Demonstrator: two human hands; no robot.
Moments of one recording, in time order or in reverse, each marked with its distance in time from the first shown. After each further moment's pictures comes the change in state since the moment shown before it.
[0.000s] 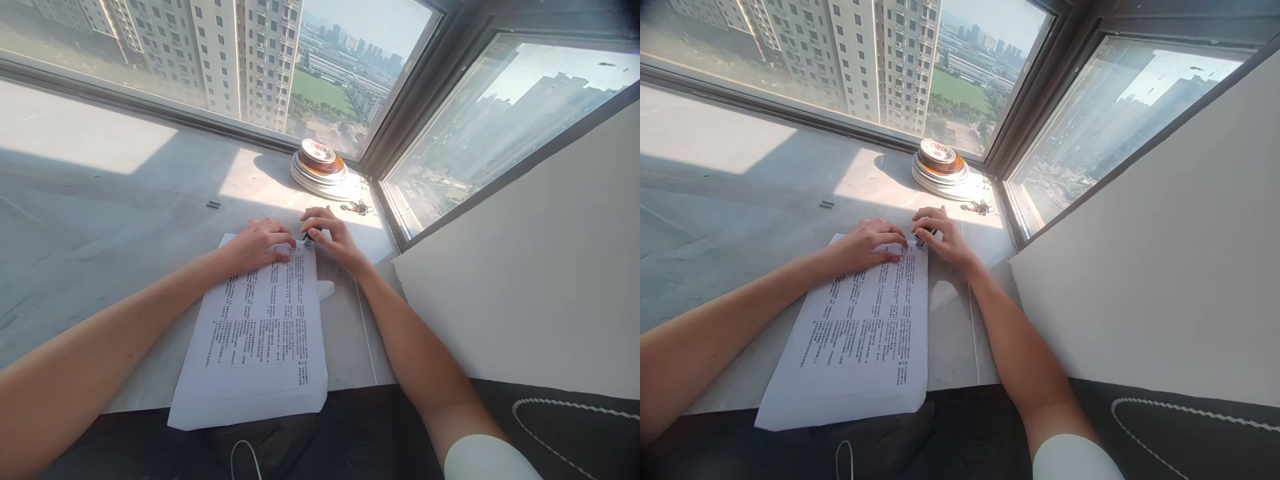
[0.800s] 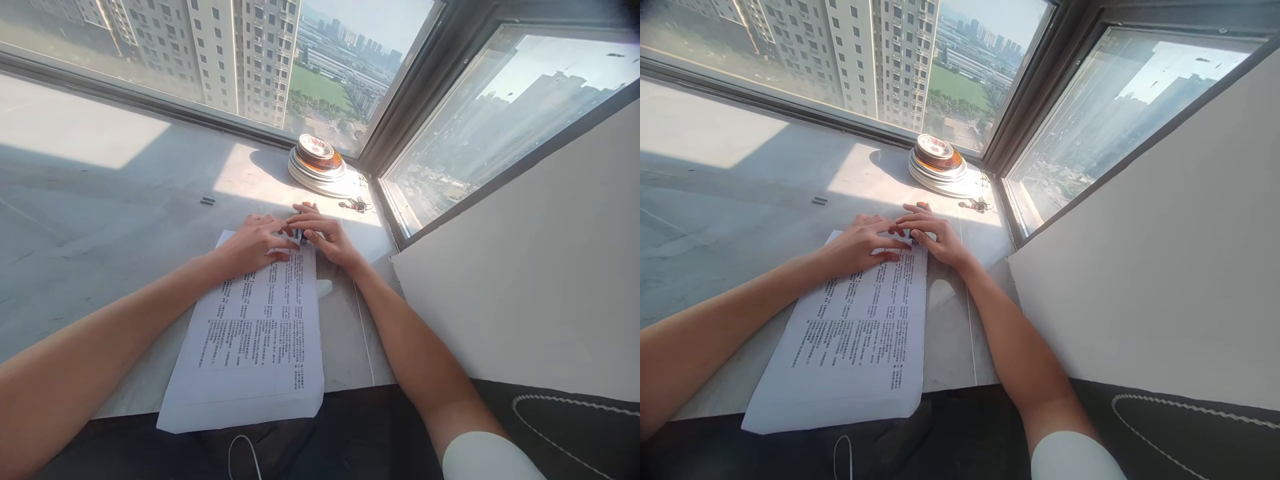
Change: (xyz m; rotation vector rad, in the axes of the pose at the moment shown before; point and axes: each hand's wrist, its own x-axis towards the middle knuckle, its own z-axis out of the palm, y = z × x) left_hand -0.001 0.009 0.004 0.033 0.036 0.026; right_hand 0.001 0.005 0.007 0.080 -0.101 -0.055
